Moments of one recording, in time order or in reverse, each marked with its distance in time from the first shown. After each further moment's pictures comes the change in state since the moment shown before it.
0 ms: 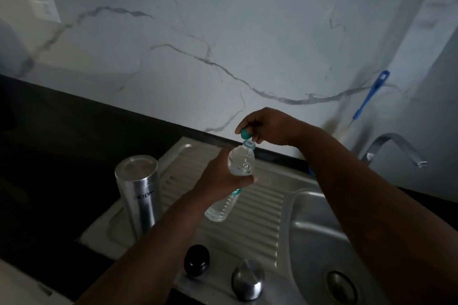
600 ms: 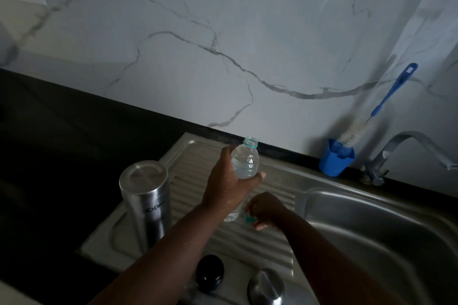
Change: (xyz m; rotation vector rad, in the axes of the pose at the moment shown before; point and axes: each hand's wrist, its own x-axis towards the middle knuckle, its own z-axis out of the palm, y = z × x) left_hand 0.001 -0.017 0.000 -0.048 0.186 0.059; right_hand -0.008 0.091 0.172 0.235 -0.149 0.692
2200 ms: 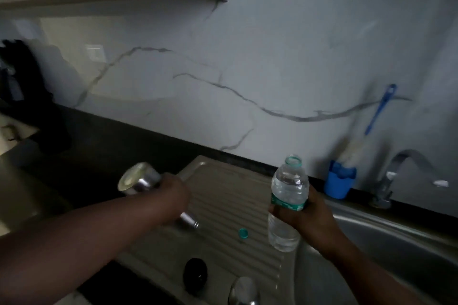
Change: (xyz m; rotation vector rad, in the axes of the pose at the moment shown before) left_hand 0.005 0.033 -0.060 2.059 -0.766 -0.116; right_hand -0.131 0.052 -0.090 0.600 0.324 -0.704
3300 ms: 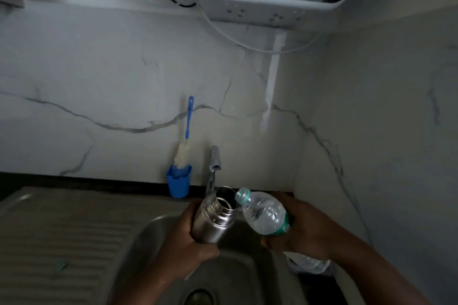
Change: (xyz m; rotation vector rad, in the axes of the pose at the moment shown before) left_hand -0.160 0.269 -0.272 -1.924 0.579 0.543; right_hand -0.157 -0.036 -0.342 -0.670 -0.017 0.036
